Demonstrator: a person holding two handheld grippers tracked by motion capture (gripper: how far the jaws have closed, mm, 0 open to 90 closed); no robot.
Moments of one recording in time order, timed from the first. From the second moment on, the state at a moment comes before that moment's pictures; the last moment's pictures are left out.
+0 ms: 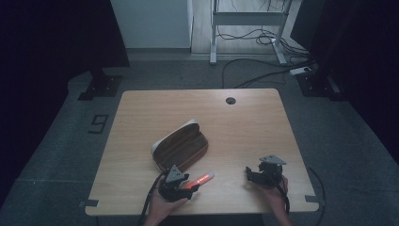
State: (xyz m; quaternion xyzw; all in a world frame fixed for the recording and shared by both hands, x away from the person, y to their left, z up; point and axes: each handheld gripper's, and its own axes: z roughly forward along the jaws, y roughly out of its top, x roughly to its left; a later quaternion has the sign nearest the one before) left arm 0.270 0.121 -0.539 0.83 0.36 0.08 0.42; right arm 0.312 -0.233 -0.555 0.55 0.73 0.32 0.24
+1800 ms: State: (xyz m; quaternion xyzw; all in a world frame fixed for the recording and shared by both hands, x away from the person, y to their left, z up) left arm 0.265 0.132 -0.521 0.81 0.35 0.08 0.46; right arm 0.312 -0.233 -0.555 0.55 0.73 0.33 0.24
